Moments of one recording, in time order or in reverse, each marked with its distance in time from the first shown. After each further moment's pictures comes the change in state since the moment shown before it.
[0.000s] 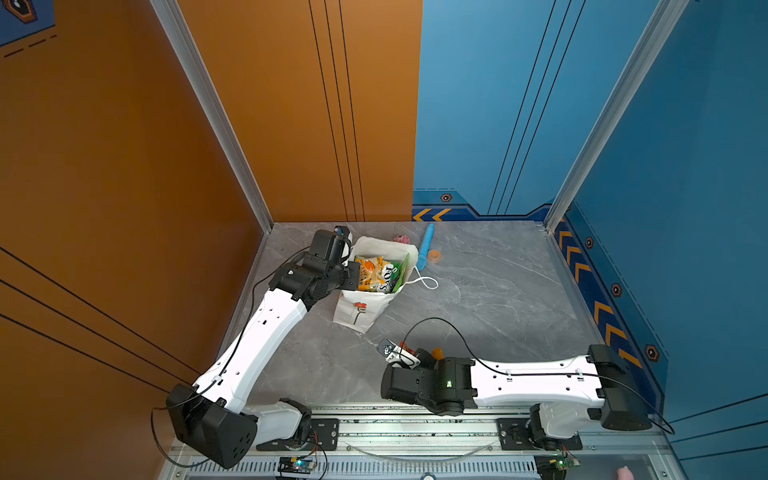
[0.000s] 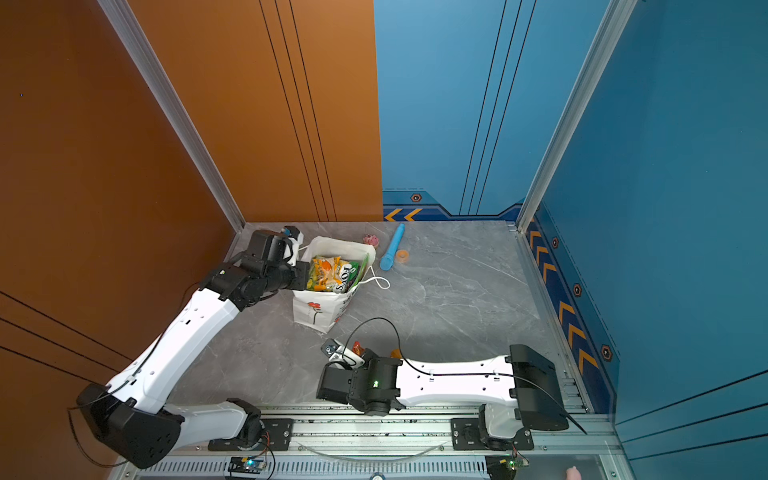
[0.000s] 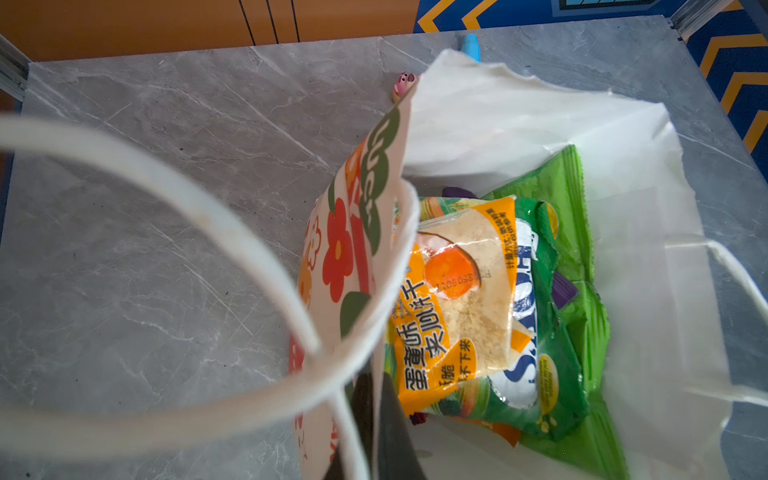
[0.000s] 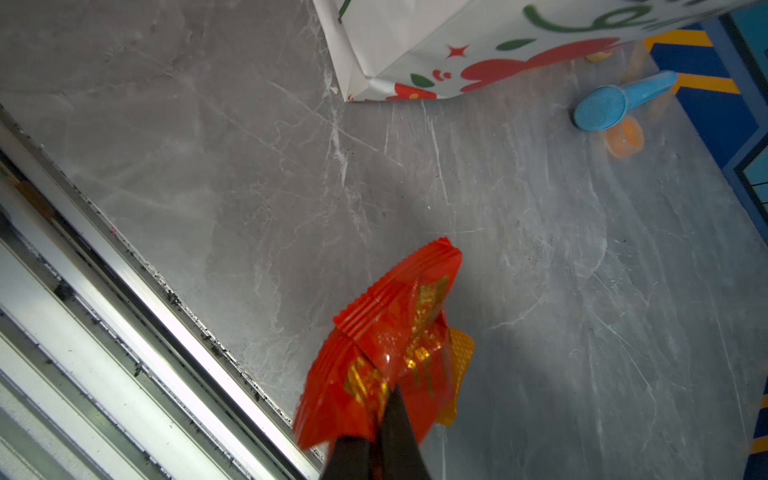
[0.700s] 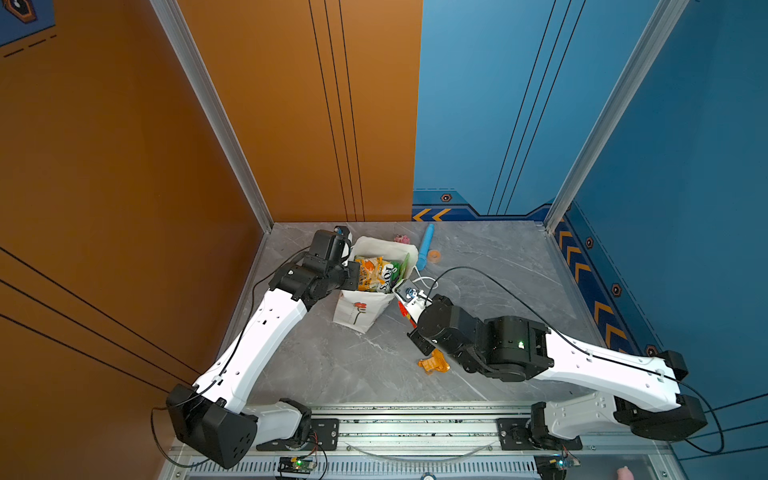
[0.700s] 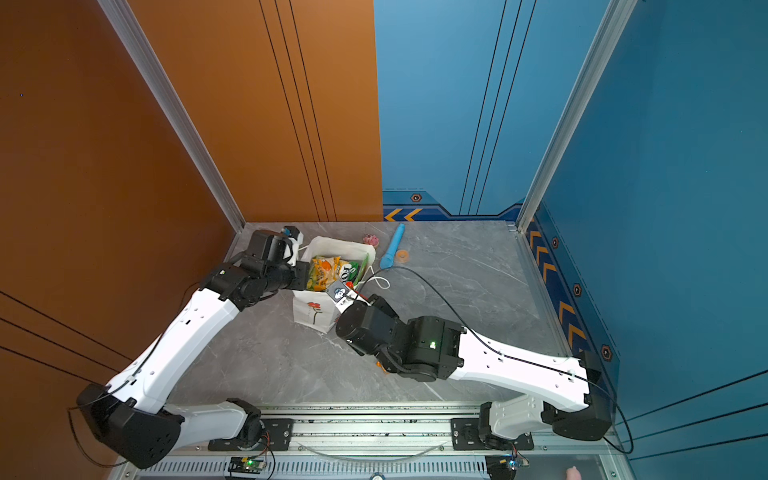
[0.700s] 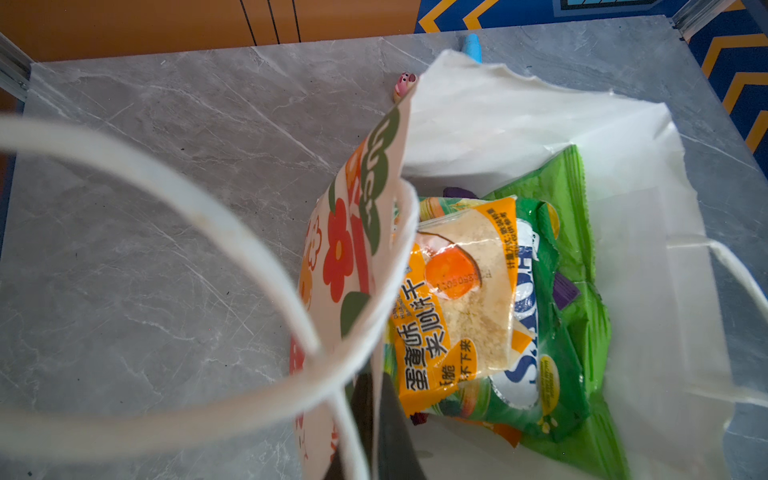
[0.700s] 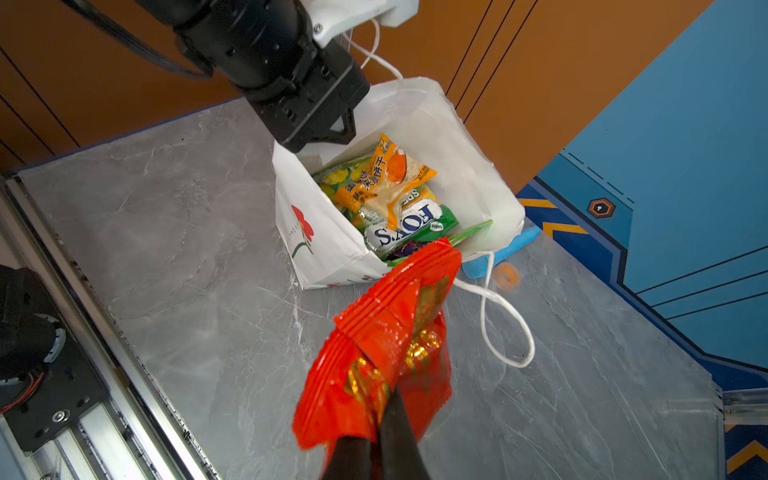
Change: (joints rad) left arm 0.000 0.000 0.000 0.000 -0.003 0.000; right arm -0.146 -0.165 0.310 0.041 0.018 -0.290
